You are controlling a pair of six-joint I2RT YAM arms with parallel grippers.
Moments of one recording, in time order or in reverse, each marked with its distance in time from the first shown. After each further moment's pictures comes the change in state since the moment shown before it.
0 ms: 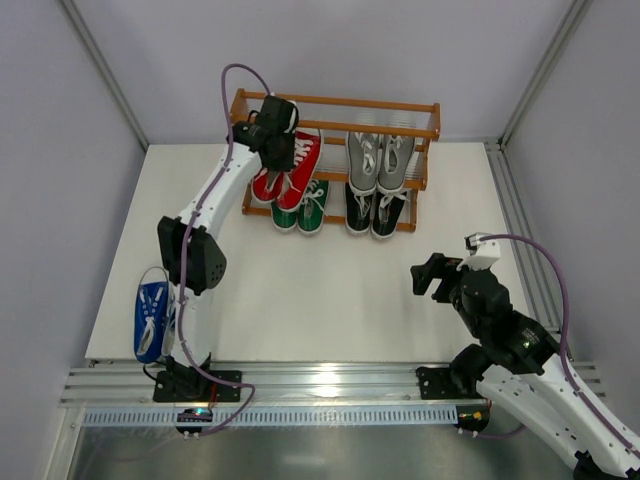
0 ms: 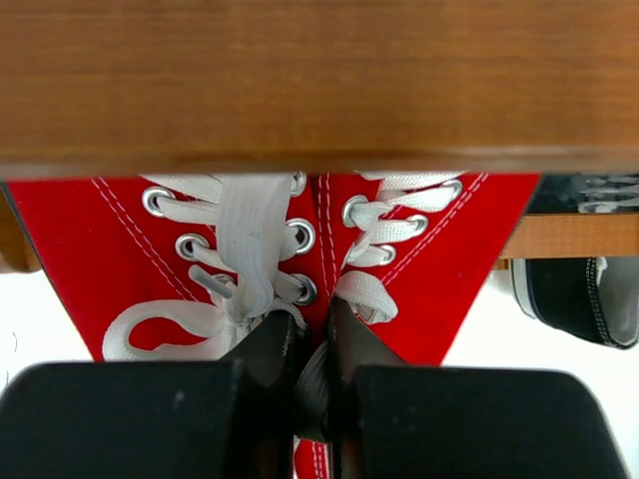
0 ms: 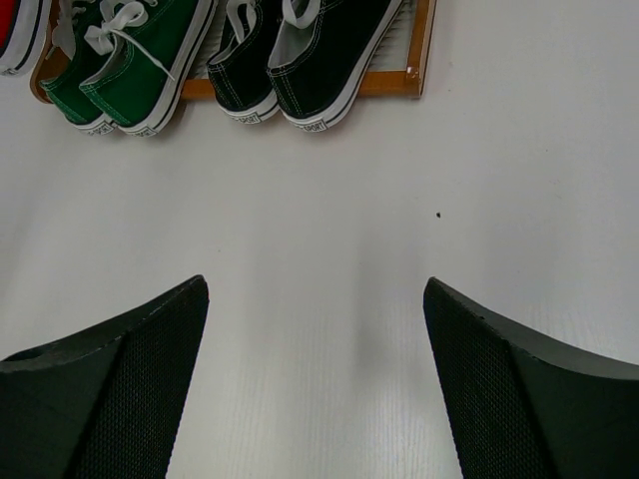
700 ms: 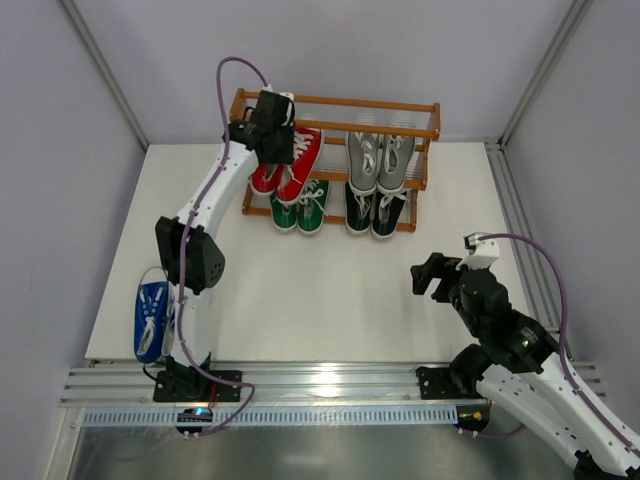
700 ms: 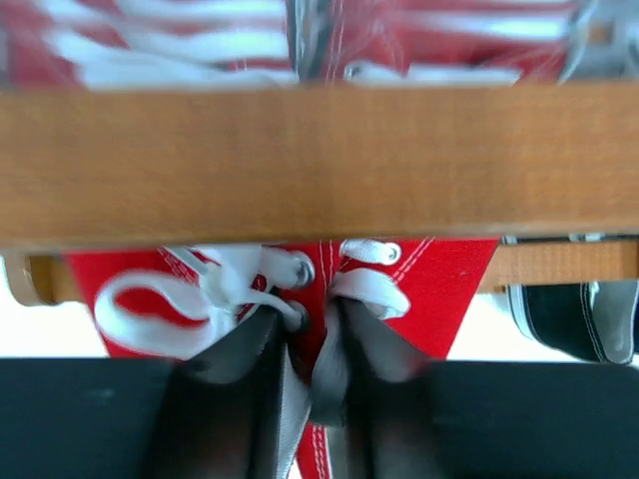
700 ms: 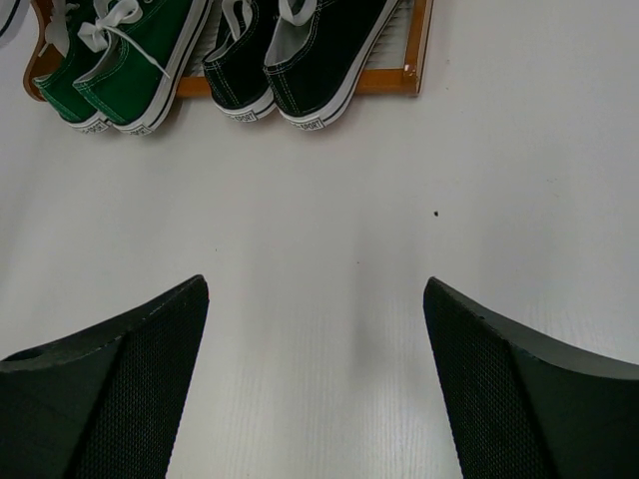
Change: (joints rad) left arm 0.021 0.013 0.011 0.050 0.015 0.034; right arm 0.000 0.009 0.000 0.001 0.003 -0.001
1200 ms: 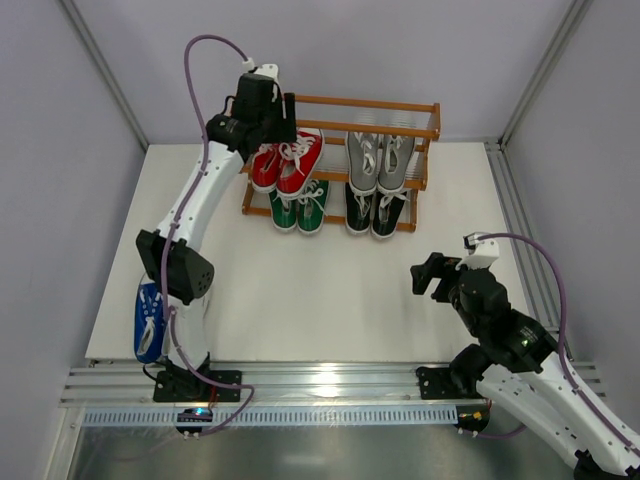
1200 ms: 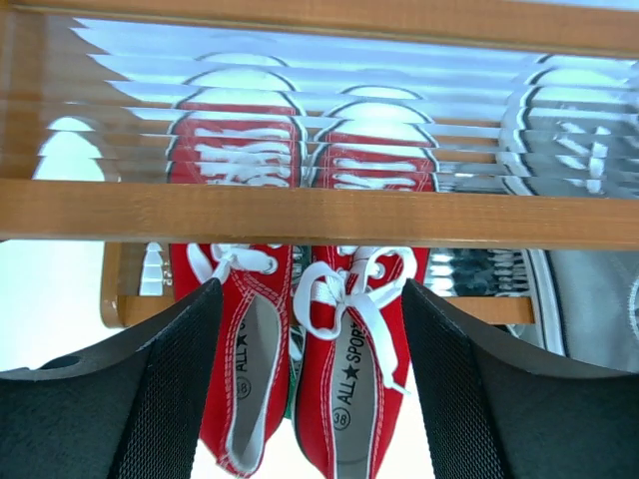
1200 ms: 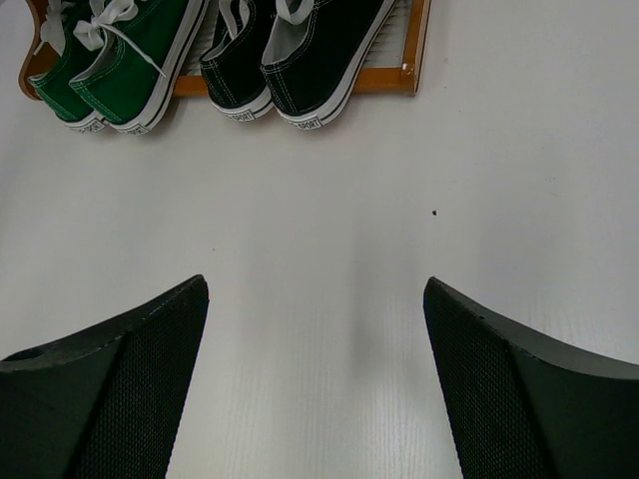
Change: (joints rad) left arm 0.010 -0.111 -0.002 0.143 -0.035 -0.024; right arm 0.000 0.003 0.000 0.000 0.003 0.000
